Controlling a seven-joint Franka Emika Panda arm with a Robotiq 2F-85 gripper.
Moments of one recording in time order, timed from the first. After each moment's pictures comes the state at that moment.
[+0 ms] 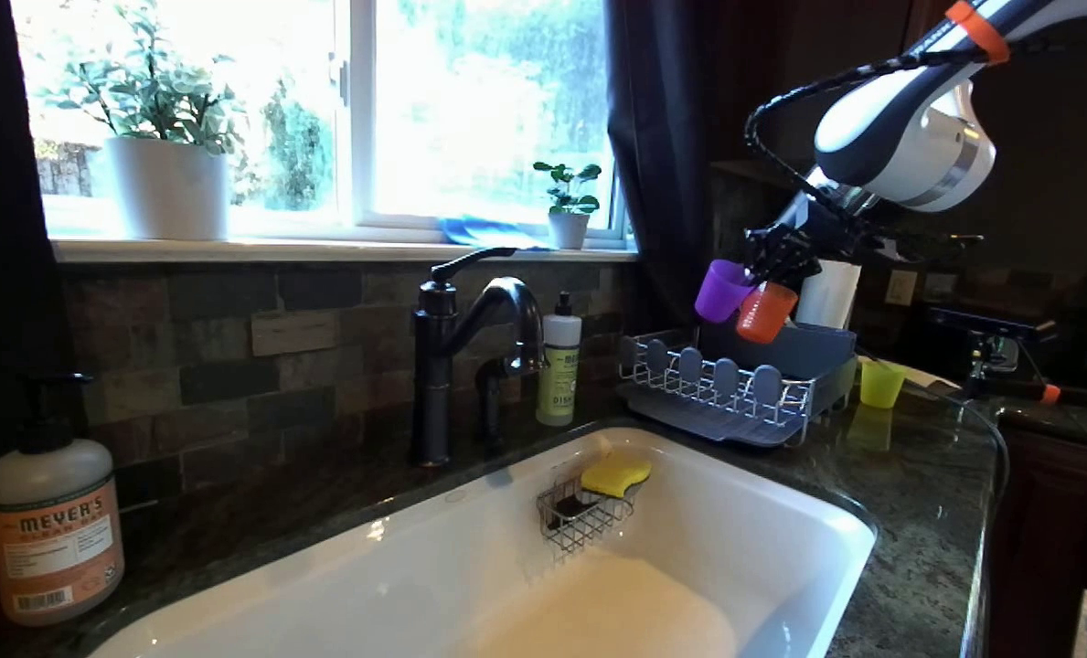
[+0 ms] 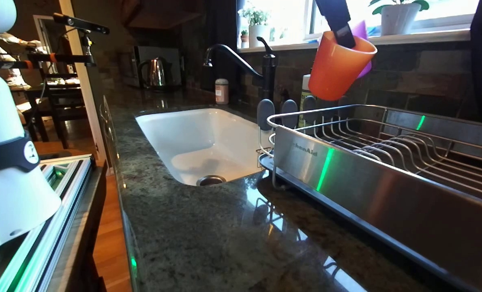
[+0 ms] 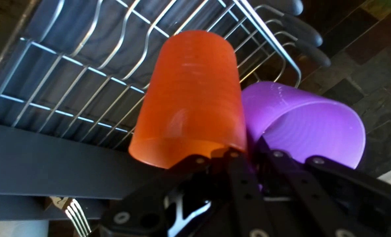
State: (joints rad) arm -0.13 -0.30 -0.18 -2.61 0.24 2.94 0.17
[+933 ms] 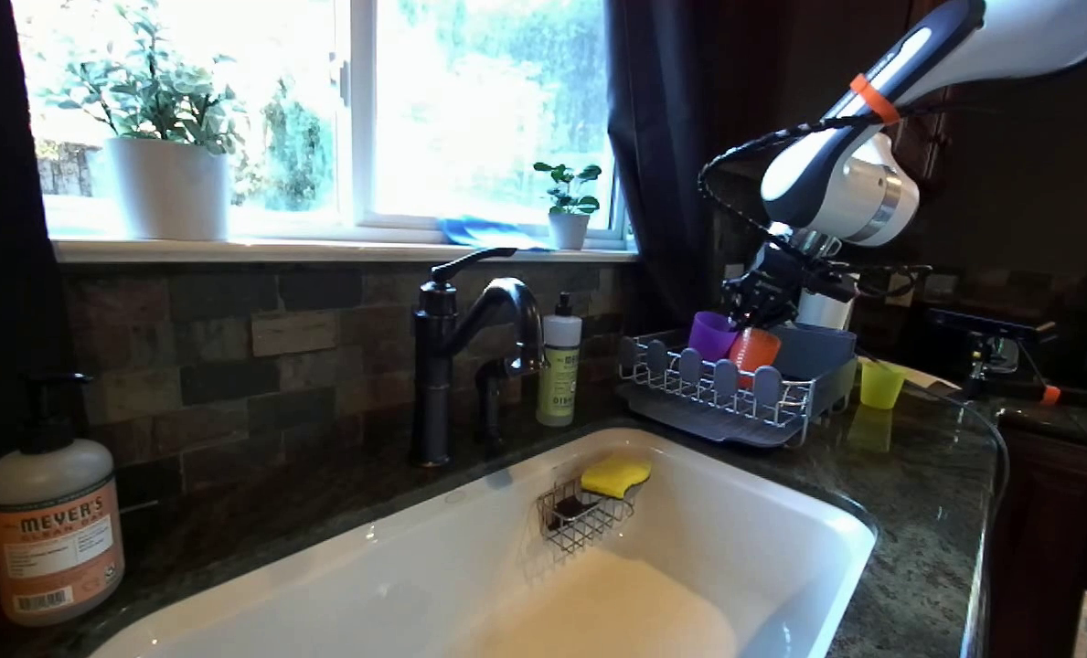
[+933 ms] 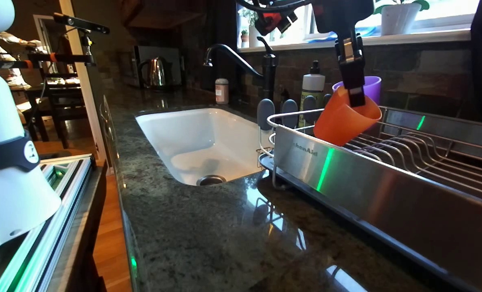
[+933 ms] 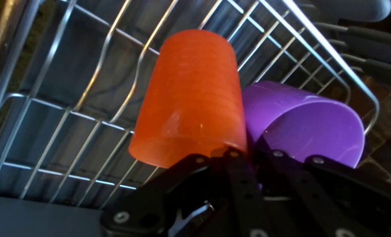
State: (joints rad) arm -0.11 -0.02 -0.22 -2.43 0.27 2.83 0.25
